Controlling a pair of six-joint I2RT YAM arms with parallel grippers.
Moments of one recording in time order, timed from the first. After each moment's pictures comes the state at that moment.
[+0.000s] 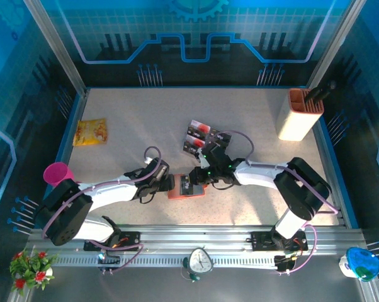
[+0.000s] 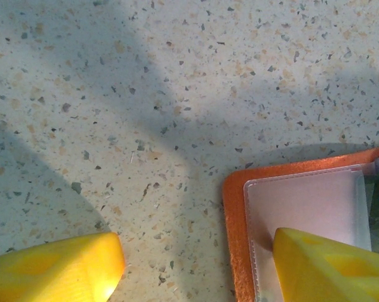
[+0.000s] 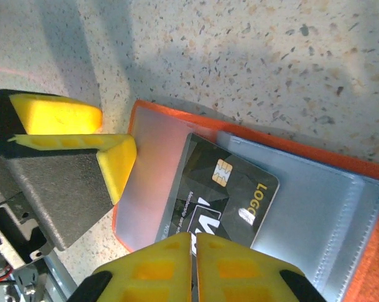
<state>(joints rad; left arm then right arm) -0.64 1.38 0.51 -0.19 -0.14 -0.74 0.76 1.66 0.82 -0.06 -0.37 0.65</state>
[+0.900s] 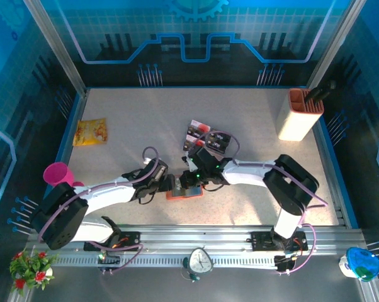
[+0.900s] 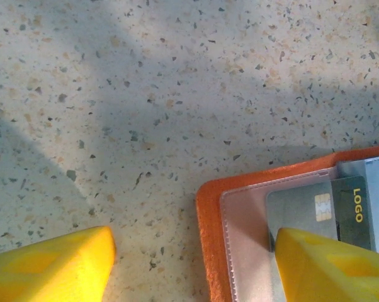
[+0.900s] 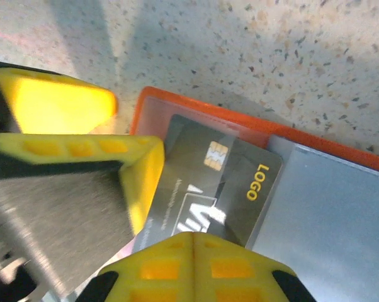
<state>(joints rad) -0.65 1.32 0.50 -0.21 -0.13 -0.77 0.85 1.72 0.92 -0.12 -0.34 0.63</state>
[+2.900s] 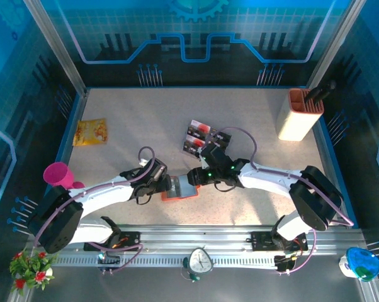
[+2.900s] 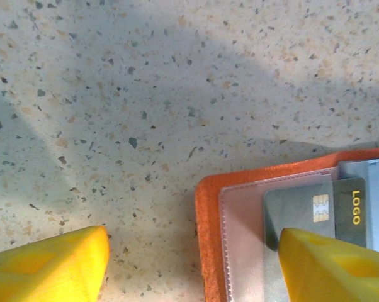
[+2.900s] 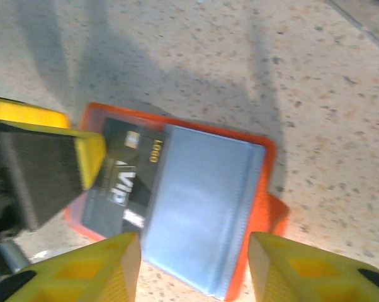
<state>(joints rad) -0.65 1.29 0.55 -0.39 -0.16 -0.83 0.81 1.52 0.83 -0.23 -0.18 0.57</state>
